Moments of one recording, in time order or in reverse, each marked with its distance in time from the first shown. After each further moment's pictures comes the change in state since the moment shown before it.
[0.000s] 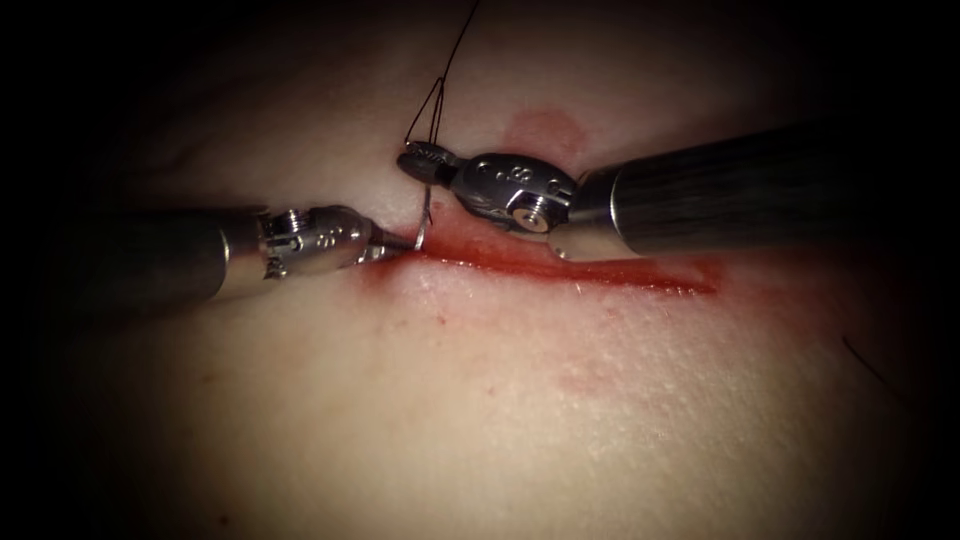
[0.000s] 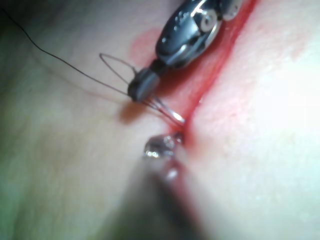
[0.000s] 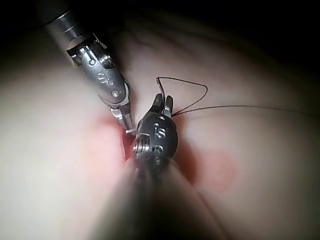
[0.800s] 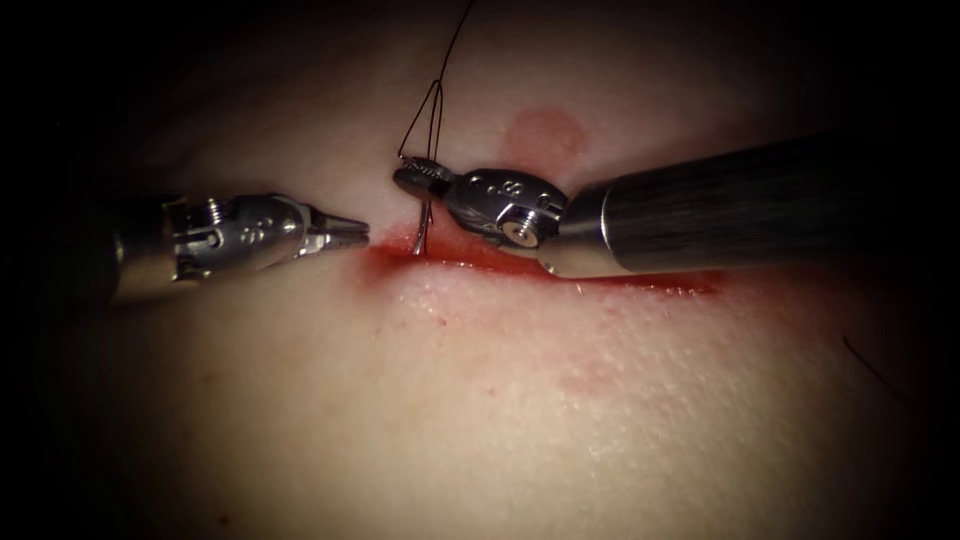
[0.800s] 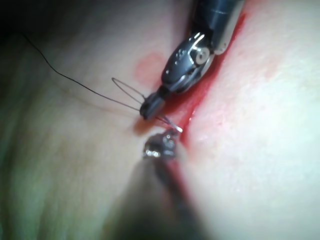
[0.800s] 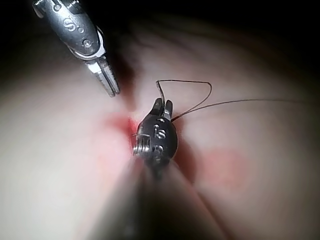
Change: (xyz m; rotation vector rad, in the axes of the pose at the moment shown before) right arm -0.001 -0.002 0.000 0.004 -0.057 0.032; left arm 0.006 0.004 -0.012 0.162 0.037 0.034
